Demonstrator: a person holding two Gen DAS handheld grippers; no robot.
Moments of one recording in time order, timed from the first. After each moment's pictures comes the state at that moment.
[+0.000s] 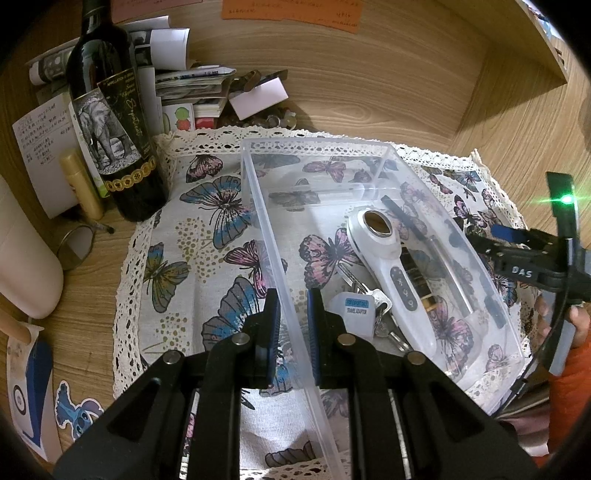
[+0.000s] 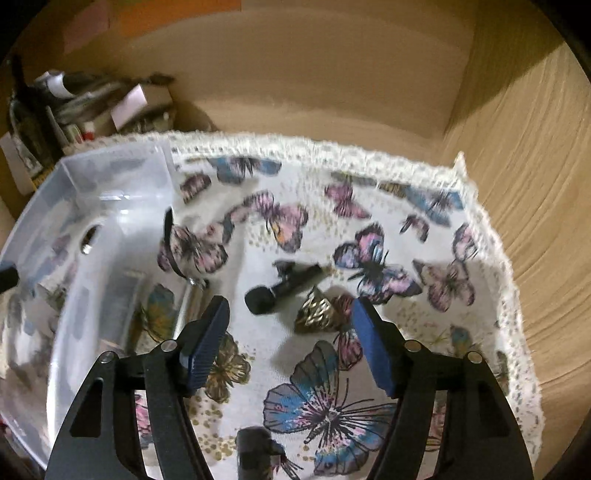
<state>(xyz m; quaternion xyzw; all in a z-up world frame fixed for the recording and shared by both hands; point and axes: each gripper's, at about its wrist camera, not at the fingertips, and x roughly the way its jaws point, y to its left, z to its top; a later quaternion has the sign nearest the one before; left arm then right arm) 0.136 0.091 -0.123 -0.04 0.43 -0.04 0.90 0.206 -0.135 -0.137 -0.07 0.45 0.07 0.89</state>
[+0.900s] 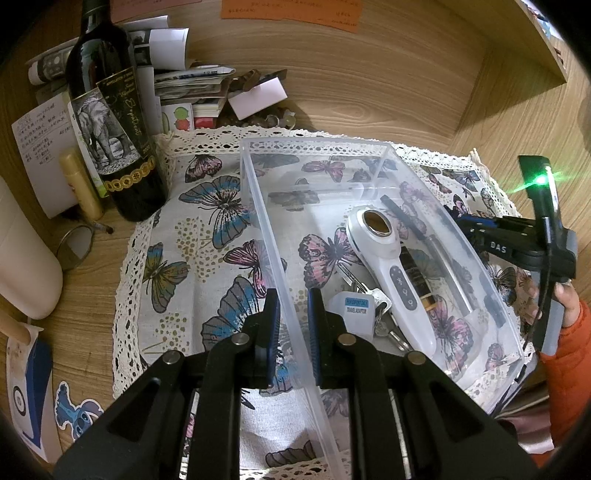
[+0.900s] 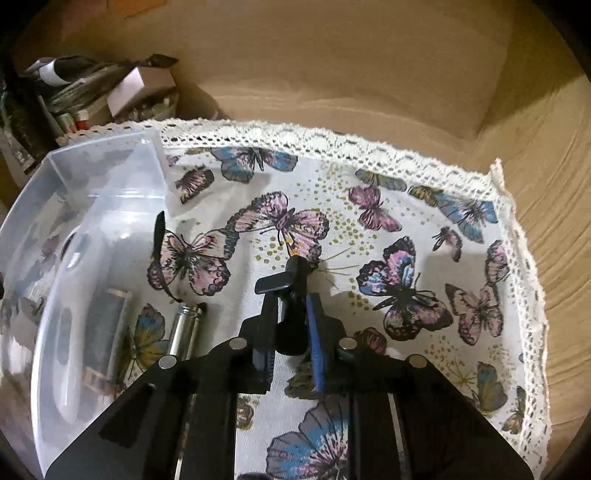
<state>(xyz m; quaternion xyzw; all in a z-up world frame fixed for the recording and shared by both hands) 0.136 0.091 -0.124 -0.04 0.43 -0.04 0.90 0.229 -0.124 -0.152 -0.08 0.46 0.10 0.88</state>
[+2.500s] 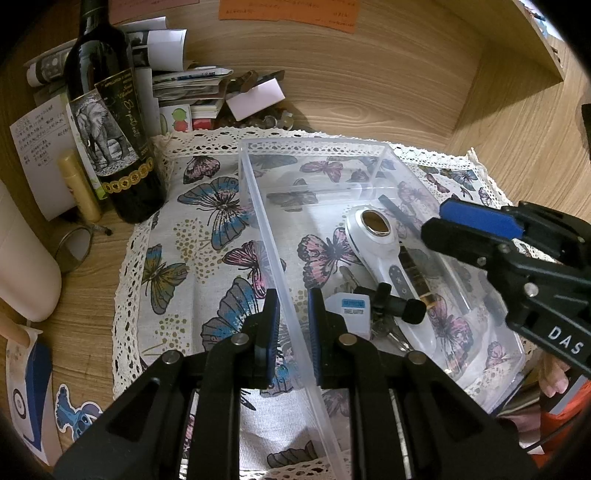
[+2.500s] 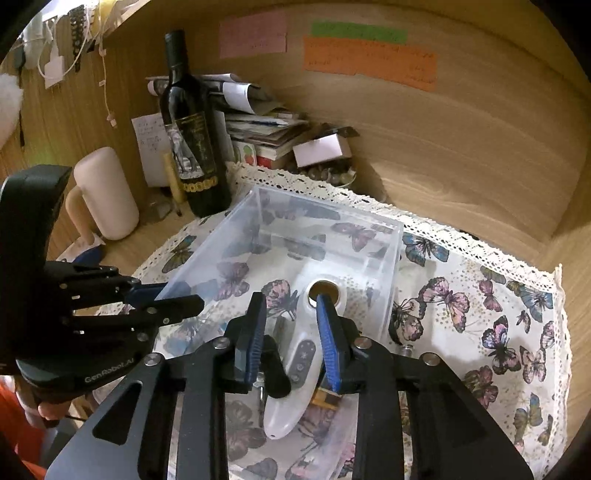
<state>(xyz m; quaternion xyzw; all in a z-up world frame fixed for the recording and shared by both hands) 0.136 0.090 -0.125 -0.04 0.42 -0.05 0.90 0.156 -0.011 -0.083 -0.10 0.37 0.27 0.88</state>
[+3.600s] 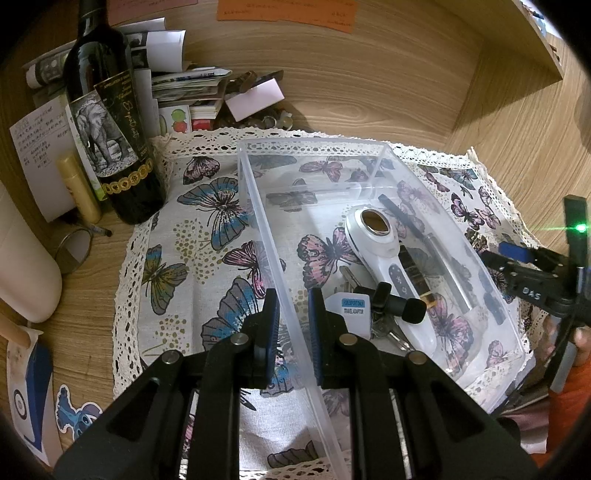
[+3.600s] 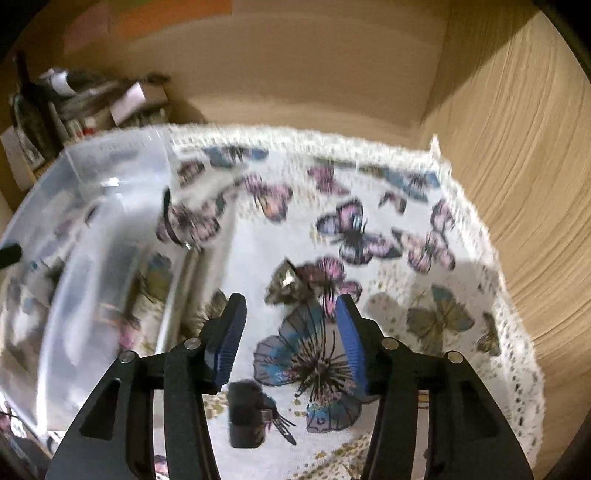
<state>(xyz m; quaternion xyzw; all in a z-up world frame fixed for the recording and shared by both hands) 0.137 0.090 -0.125 -0.04 0.42 -0.05 0.90 0.175 -0.150 -0.136 -0.07 0.45 0.05 0.89</state>
